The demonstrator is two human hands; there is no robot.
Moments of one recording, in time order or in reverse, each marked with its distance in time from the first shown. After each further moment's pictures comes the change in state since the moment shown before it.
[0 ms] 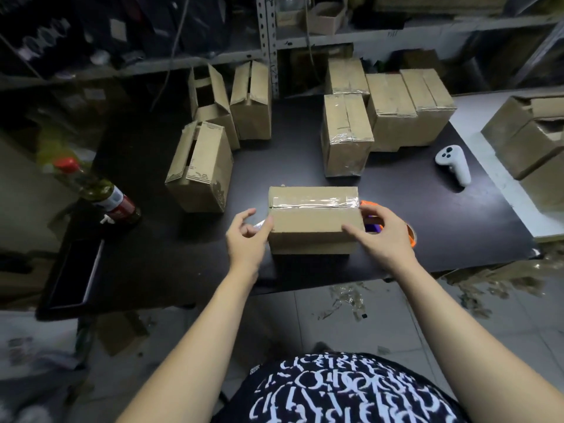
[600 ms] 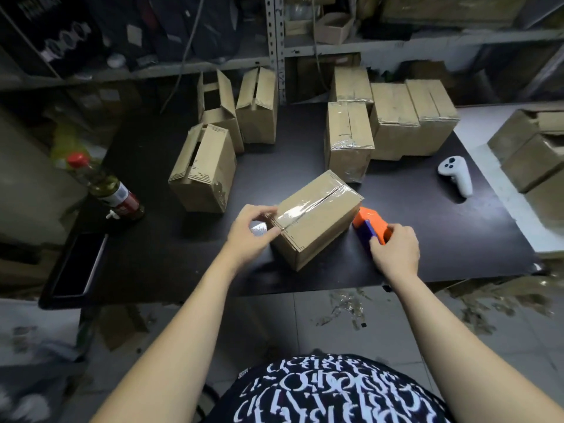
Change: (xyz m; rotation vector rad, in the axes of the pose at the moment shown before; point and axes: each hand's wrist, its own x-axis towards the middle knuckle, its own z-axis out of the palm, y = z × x) left_hand 0.011 0.019 -0.009 0.428 -0.330 0.399; right_hand 0.019 0.042 -0.009 -0.455 0.140 0.211
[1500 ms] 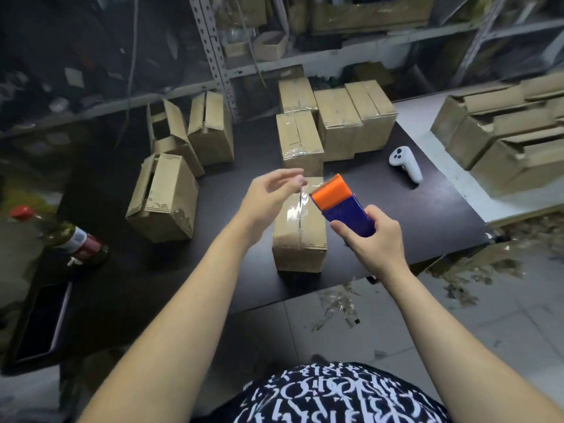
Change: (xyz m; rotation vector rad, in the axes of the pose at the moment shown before) left_hand 0.044 0.146 0.055 -0.233 -0.275 -0.033; right_hand -0.034 -0.005 -0.072 0.534 0.071 -0.280
